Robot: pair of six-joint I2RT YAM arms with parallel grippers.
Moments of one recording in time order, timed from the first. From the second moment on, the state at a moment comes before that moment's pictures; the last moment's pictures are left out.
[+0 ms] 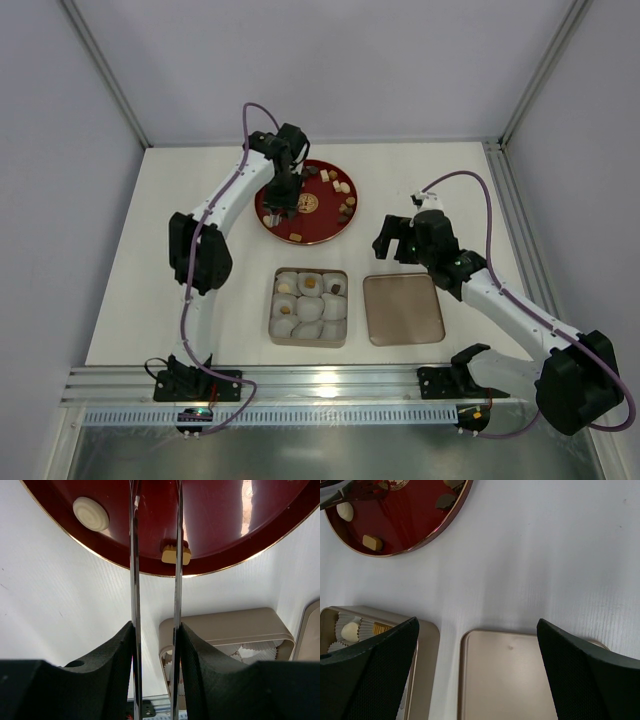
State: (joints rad) left arm -0.48 2.15 2.13 -1.31 -0.05 -0.26; right arm 0.46 1.11 0.71 -0.22 0.09 0.47
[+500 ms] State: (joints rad) left arm -0.48 2.16 2.14 -1.31 -0.05 -0.26; right arm 0.46 1.11 0.71 -0.22 0.09 0.47
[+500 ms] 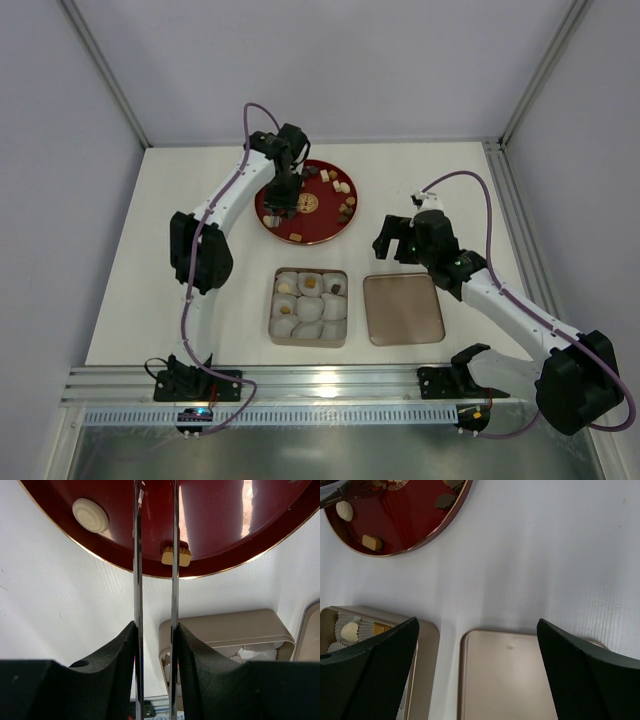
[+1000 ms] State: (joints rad) left arm -0.48 2.16 2.18 -1.33 -0.07 -0.26; right arm 0.46 1.11 0.71 -0.22 0.09 0.47
